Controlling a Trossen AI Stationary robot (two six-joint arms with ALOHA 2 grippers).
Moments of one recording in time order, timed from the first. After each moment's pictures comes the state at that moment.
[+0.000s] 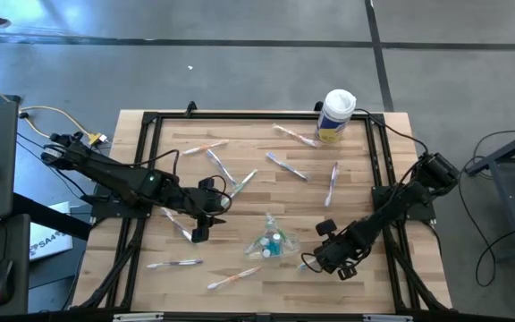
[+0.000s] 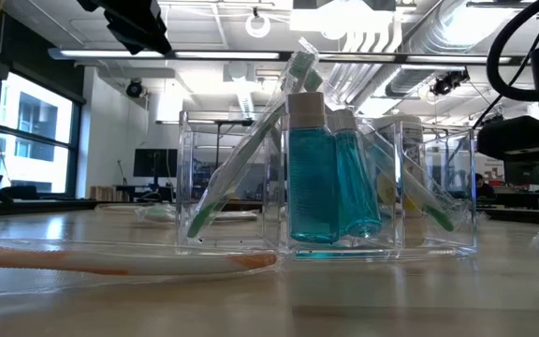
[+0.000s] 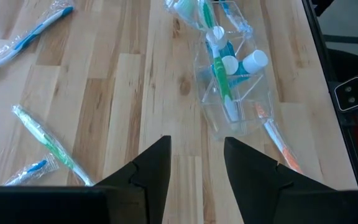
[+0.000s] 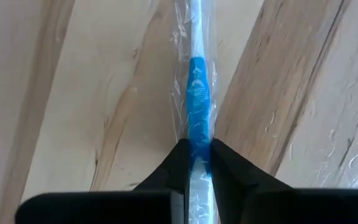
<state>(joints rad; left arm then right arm) -0.33 1.19 0.98 -0.52 -0.17 -0.32 0.66 1.70 0.83 -0.53 0.01 0.31</state>
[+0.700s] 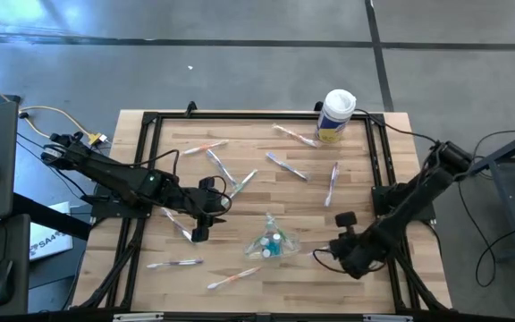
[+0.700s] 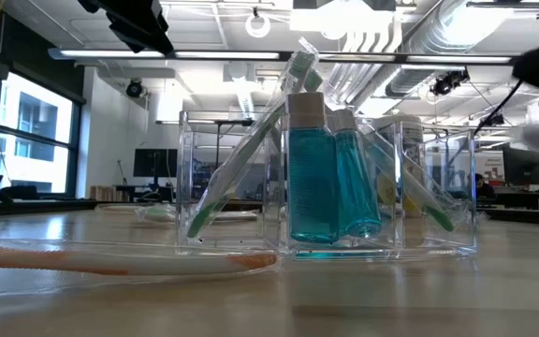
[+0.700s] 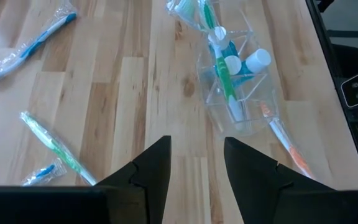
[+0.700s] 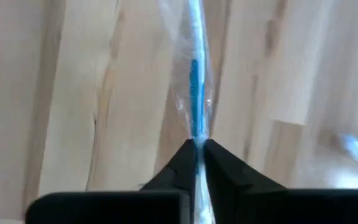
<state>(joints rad) -0.33 1.19 0.98 -0.52 -0.18 -0.28 0.81 1.45 0.90 -0.87 0.27 0.60</state>
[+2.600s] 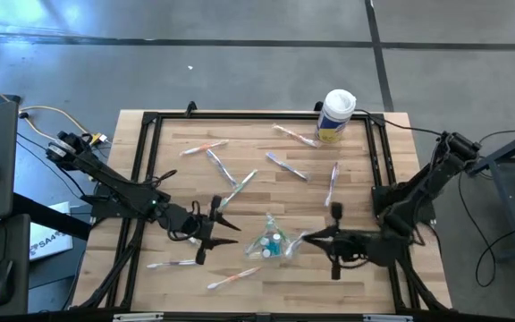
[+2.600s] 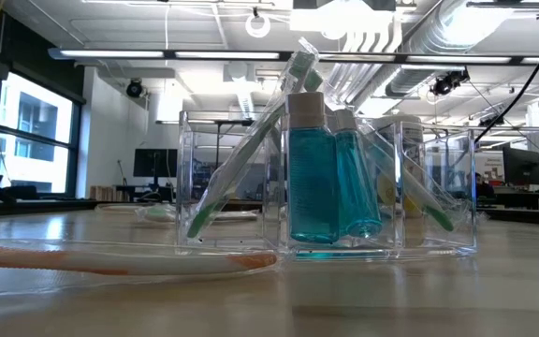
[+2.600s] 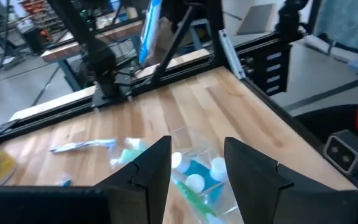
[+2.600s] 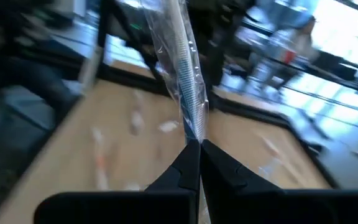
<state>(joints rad) -0.52 1.24 0.75 0.30 -0.33 0.15 0.80 1.29 0.90 0.08 0.84 -0.04</state>
